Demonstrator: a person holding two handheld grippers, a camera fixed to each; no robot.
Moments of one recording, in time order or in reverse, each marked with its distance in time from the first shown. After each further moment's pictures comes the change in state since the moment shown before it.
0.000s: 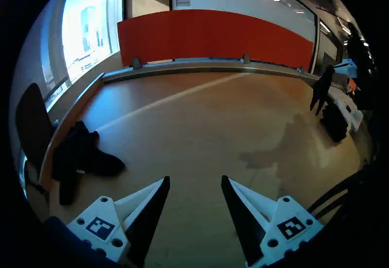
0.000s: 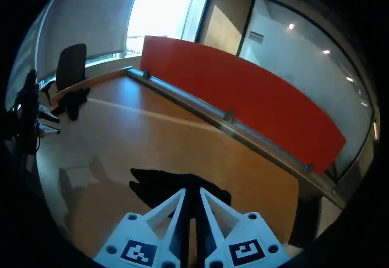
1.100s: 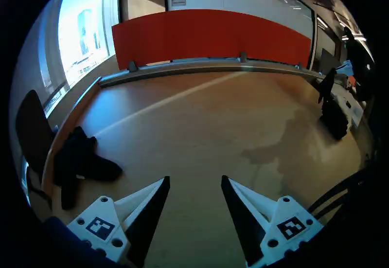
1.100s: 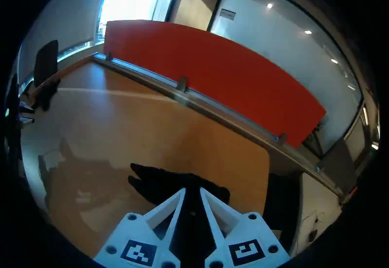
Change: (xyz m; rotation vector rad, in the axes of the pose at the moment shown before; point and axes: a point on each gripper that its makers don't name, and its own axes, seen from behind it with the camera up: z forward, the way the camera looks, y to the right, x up) left arm 0.009 0.013 0.004 0.002 -0.007 0.031; right arm -0.075 0.136 -0.020 -0.143 -0.146 0.080
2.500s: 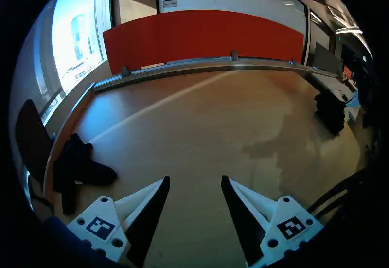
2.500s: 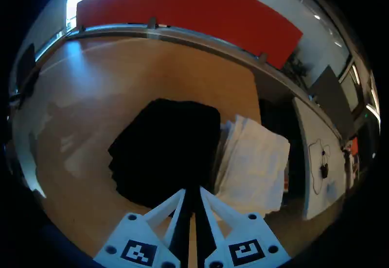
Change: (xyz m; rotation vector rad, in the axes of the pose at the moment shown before) left arm 0.006 0.013 -0.004 -0.022 0.000 0.049; right arm -0.215 0.002 -0.040 -0.095 -0.306 0.209
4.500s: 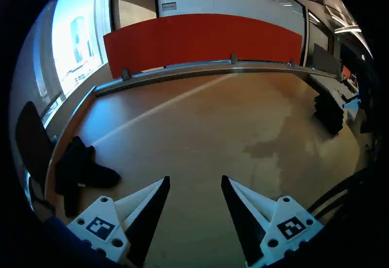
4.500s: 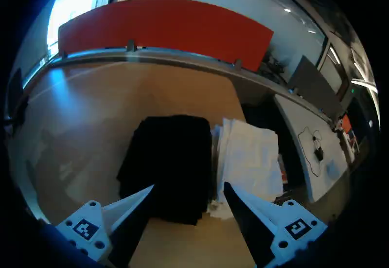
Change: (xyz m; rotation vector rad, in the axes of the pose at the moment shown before) left arm 0.006 -0.004 -0.009 -0.004 0.023 0.008; right arm 0.020 -0.017 -0.018 -0.102 0.174 0.164
